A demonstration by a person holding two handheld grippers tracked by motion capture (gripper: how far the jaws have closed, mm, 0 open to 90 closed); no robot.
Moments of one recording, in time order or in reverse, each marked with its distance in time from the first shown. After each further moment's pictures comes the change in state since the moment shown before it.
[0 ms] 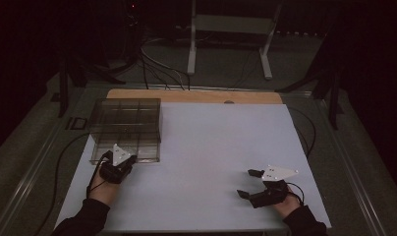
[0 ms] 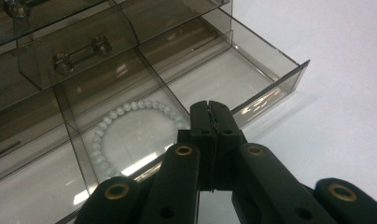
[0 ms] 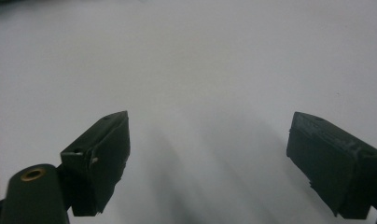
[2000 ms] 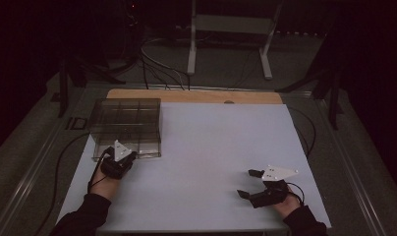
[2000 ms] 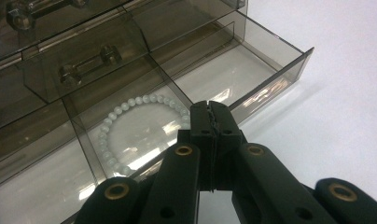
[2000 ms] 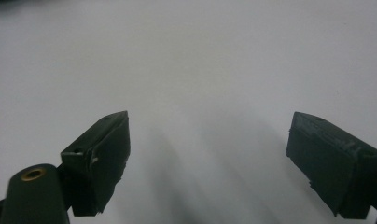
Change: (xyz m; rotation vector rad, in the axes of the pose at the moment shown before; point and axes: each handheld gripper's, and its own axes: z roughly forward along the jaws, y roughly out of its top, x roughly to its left) left arm 0.007 0.006 0.010 0.005 0.015 0.012; right arm 0.000 0.000 0.000 0.006 -0.003 0.004
